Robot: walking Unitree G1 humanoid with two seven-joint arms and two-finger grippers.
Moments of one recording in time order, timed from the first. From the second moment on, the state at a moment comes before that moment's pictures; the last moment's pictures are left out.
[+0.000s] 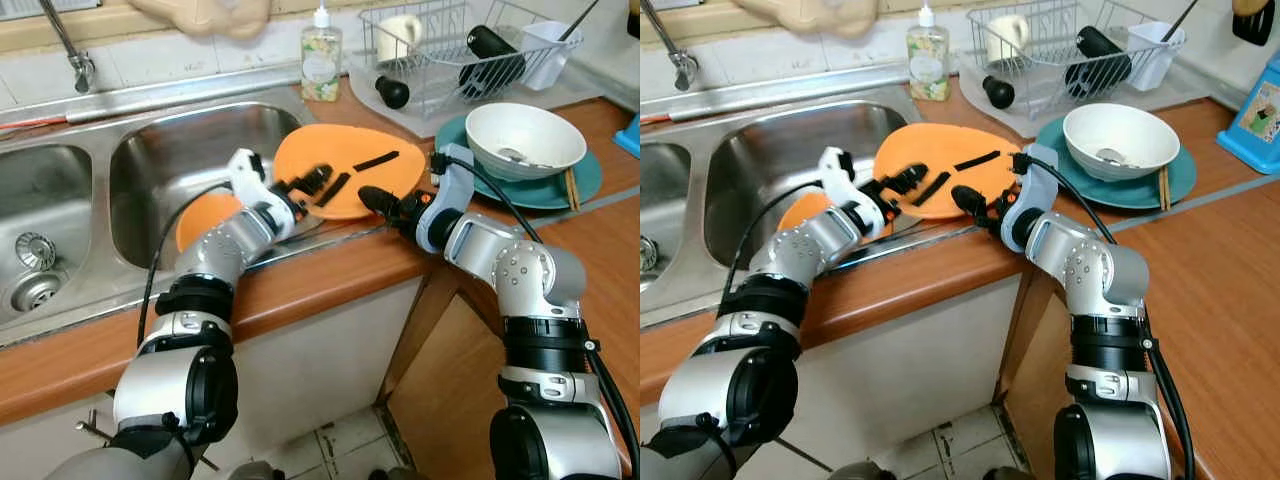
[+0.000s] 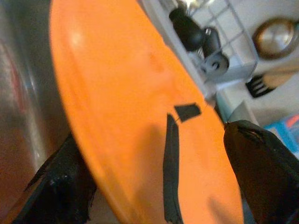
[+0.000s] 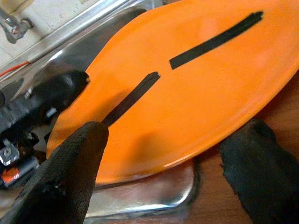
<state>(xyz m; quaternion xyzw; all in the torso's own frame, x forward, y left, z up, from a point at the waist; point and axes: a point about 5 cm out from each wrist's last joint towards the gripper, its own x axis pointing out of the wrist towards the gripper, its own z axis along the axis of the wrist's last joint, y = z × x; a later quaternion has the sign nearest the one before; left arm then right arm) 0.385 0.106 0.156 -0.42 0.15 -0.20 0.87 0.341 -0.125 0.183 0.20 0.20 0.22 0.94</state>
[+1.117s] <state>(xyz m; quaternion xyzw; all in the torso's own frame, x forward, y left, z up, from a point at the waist) 0.387 0.117 0.152 -0.48 0.14 -0.16 0.85 0.321 -0.133 0.192 0.14 0.17 0.26 0.94</state>
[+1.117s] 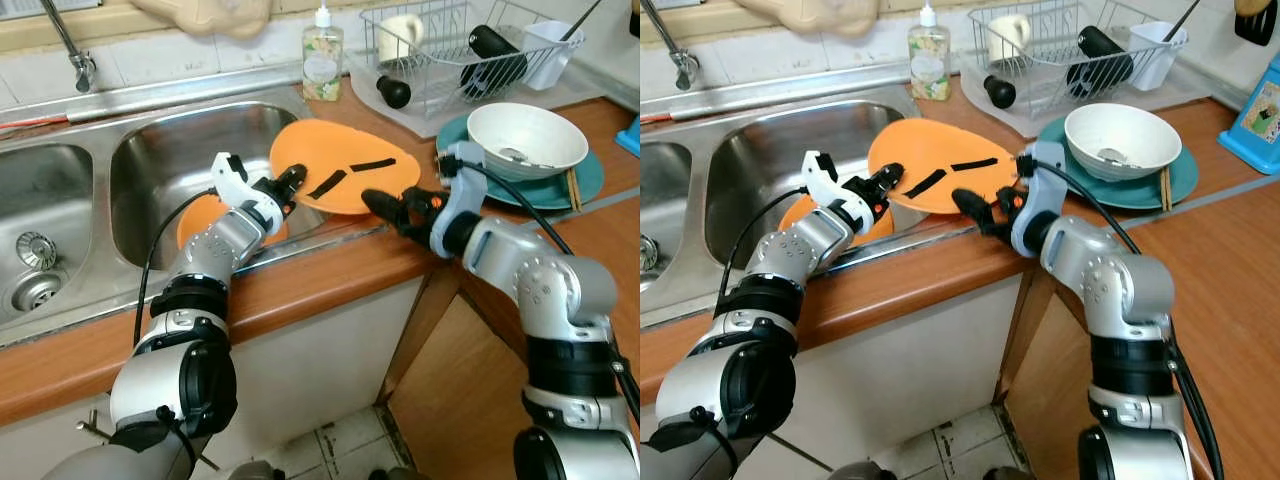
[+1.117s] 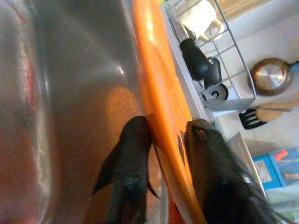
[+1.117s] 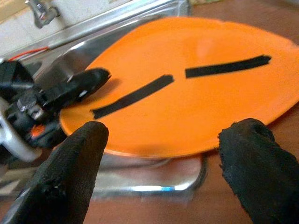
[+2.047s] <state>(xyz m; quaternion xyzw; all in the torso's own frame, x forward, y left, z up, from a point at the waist) 0.362 0.231 0.207 -0.48 0.00 -0.03 0.88 0.306 -0.120 0.215 0.05 0.12 0.34 0.93</state>
